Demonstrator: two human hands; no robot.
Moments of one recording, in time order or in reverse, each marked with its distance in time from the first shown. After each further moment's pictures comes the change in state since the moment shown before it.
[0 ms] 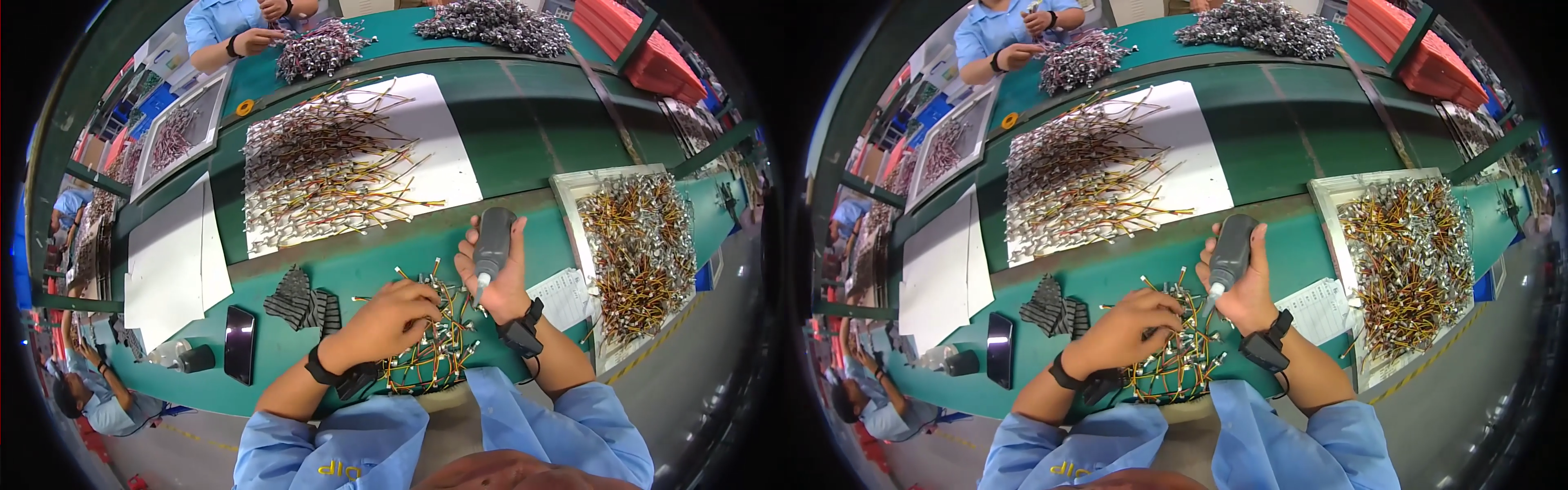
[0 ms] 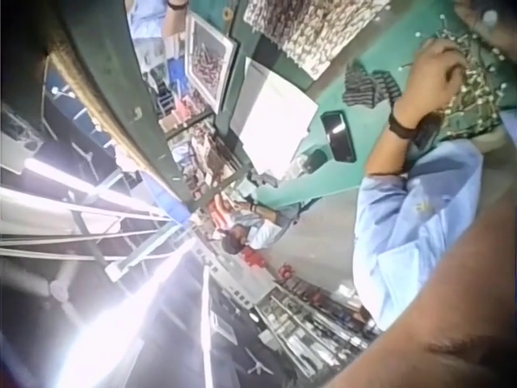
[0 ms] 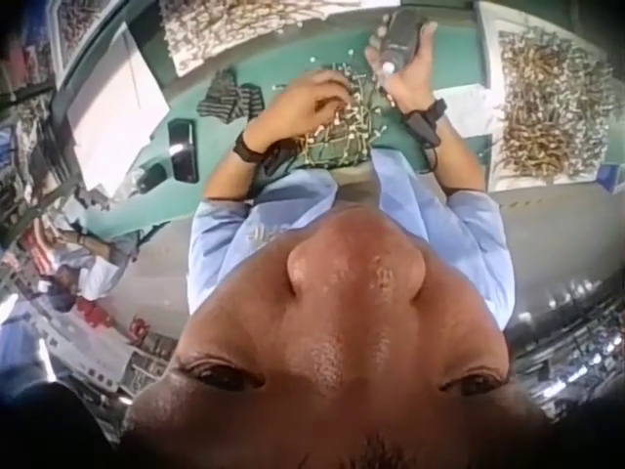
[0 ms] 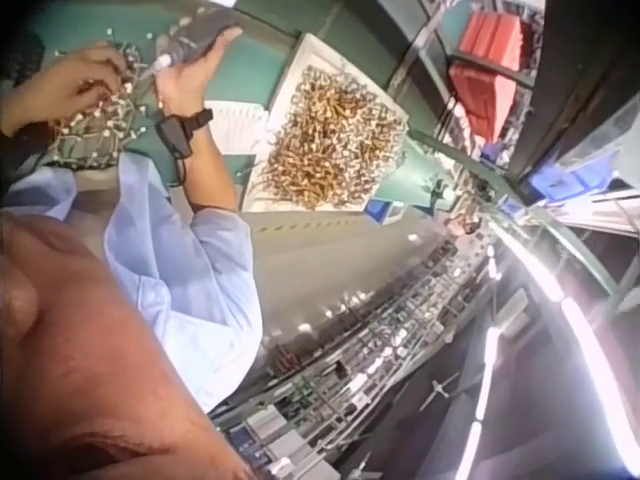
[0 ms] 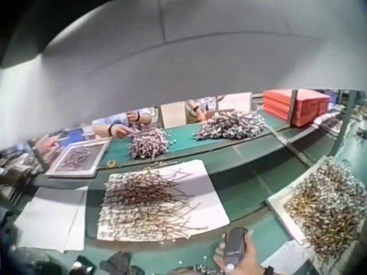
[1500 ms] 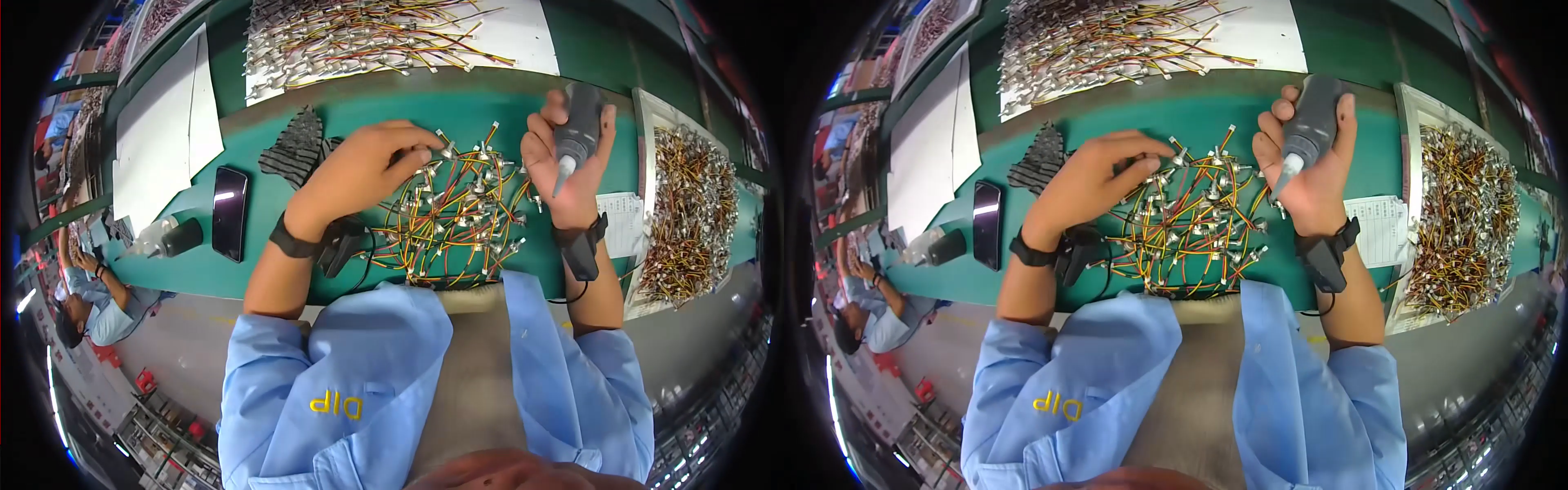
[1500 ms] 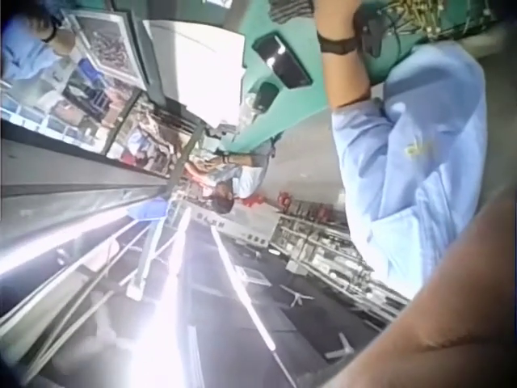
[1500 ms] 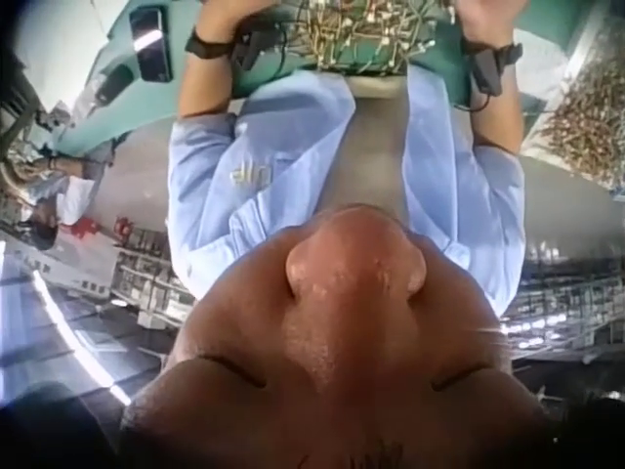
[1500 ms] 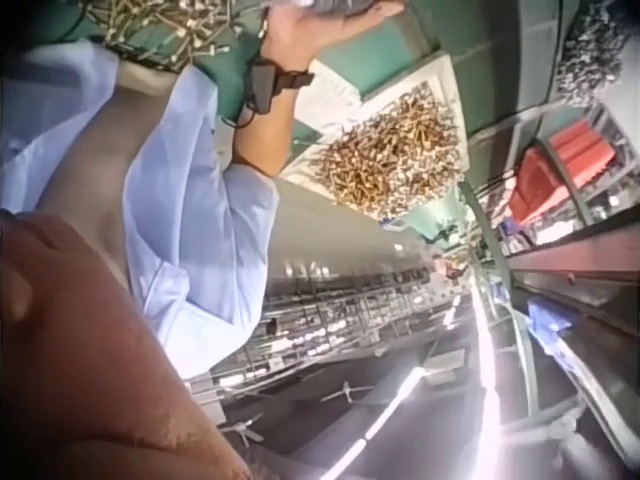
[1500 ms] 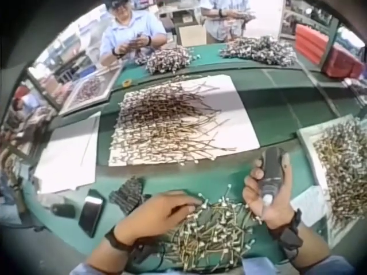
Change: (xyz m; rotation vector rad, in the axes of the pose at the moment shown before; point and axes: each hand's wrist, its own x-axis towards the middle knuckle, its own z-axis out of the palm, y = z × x) left_hand -0.026 -0.032 -0.036 -0.088 0.088 -0.337; right_hand 0.009 0.001 0.004 -0.007 -0.099 0.122
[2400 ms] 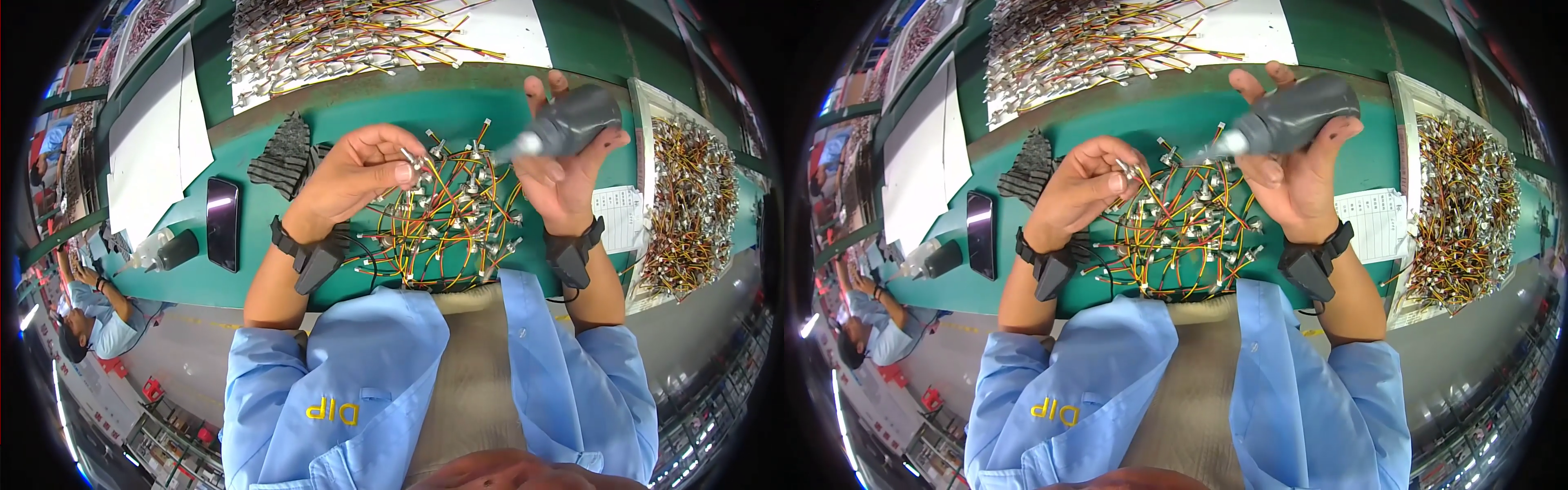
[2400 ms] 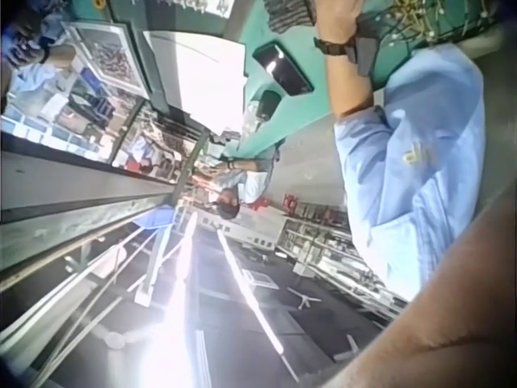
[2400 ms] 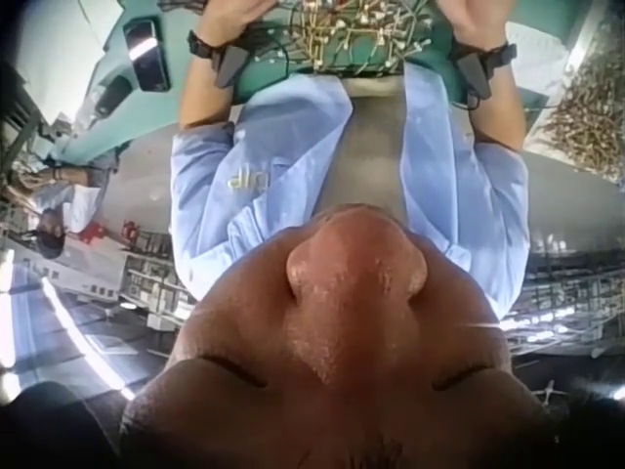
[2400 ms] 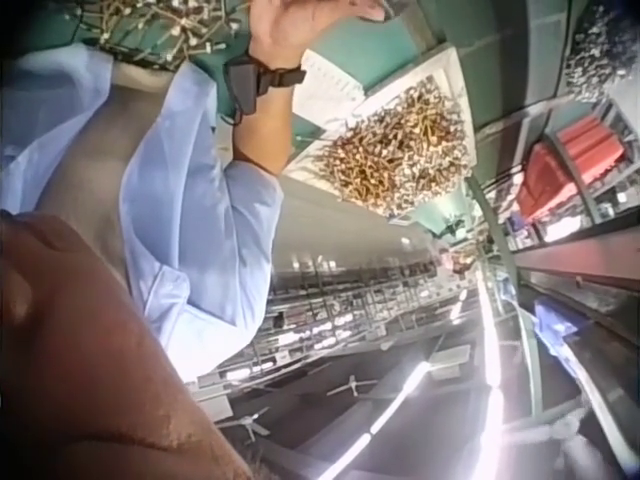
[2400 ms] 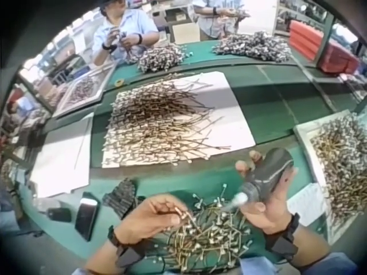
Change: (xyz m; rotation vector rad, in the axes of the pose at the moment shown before) left_hand -0.012 -0.037 0.025 -1.335 -0.183 -0.056; right_hand -0.011 0.011 -0.001 -0.111 -0.255 -0.035
